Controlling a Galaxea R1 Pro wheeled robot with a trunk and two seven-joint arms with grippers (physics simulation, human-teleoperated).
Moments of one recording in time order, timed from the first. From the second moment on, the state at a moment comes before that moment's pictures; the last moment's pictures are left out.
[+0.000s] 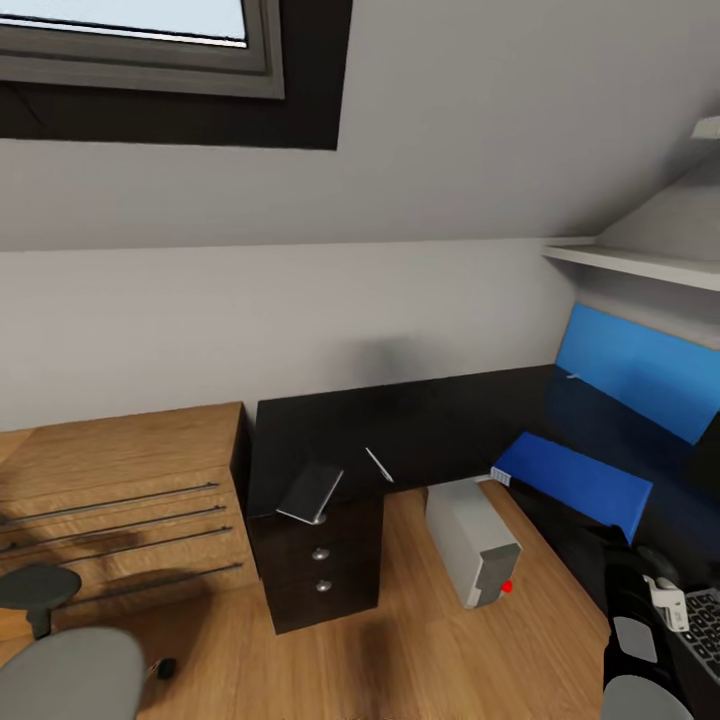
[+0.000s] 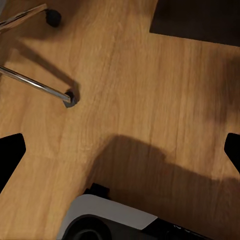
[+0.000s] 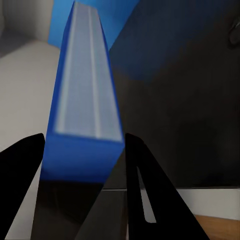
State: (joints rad) left arm -0.05 -0.06 0.19 -0.30 0.15 -0.43 0.05; right arm -0.61 0.02 -1.19 -0.71 -0.54 -0.03 0.45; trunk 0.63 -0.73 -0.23
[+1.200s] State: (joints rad) left arm -0.05 -0.06 0.19 -0.30 0.16 -0.43 0.05; right arm -0.61 0.02 -1.19 -0.70 -0.54 -0.09 0.45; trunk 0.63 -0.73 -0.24
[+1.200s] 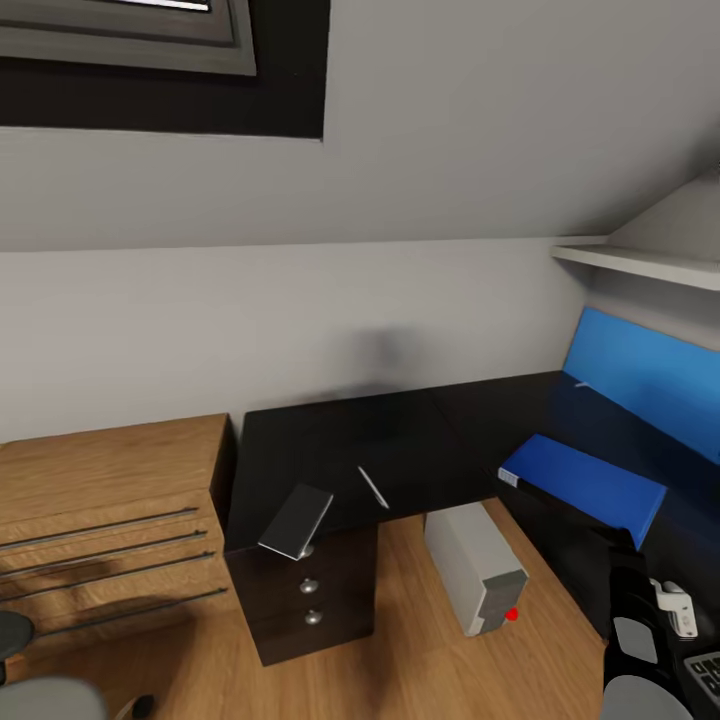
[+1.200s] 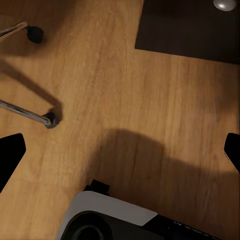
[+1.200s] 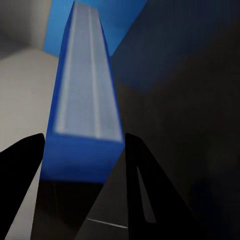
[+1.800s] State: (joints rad) left arm -0.05 -0.06 0.19 -0.30 0.15 -0.43 0.05; right arm -0.61 0.02 -1.19 -0.67 -0.54 -0.10 0.42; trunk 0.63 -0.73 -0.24
